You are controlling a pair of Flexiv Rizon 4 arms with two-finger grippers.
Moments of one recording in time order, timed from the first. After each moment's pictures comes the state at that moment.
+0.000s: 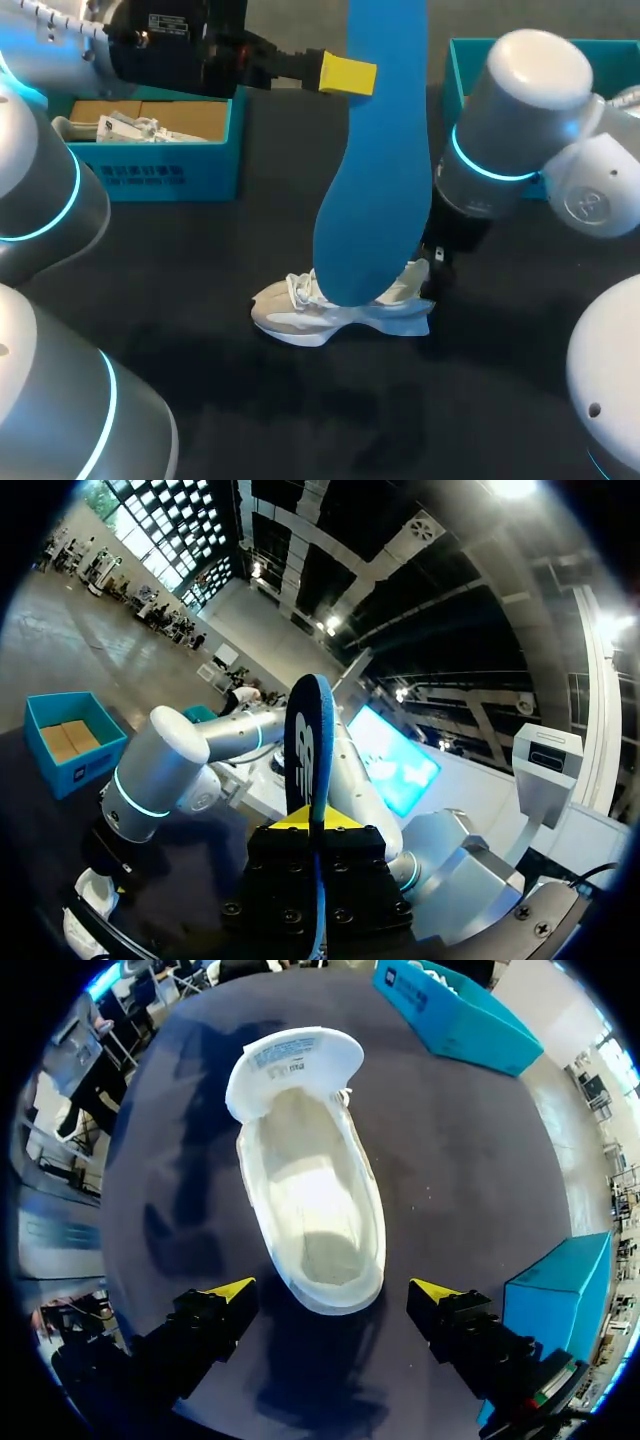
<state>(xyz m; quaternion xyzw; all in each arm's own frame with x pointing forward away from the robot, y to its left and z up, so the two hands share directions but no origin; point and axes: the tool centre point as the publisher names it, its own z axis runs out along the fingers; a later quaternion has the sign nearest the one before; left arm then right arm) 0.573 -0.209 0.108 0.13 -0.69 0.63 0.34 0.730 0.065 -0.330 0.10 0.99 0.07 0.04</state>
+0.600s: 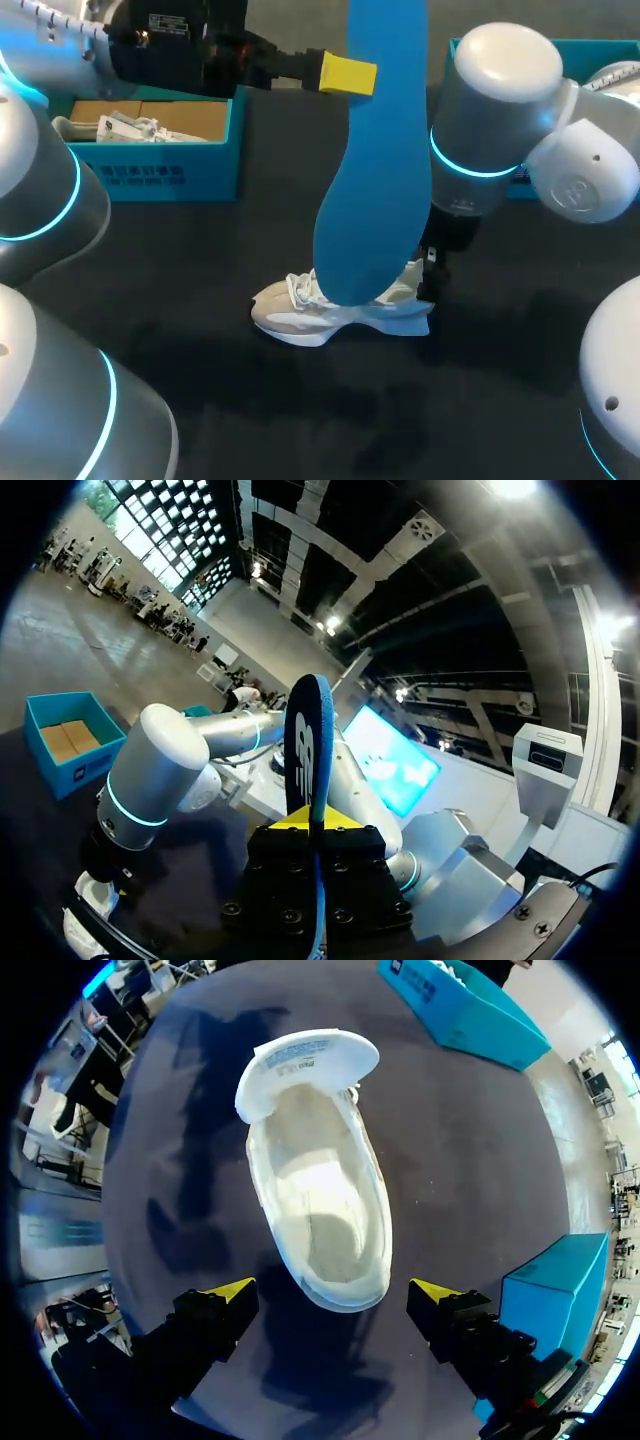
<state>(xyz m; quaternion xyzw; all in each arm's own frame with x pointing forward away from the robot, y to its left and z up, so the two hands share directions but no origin) 0.573 -0.209 0.108 0.13 -0.69 0.63 0.34 0.725 0.068 -0.325 0.10 0.99 0.04 0.04</state>
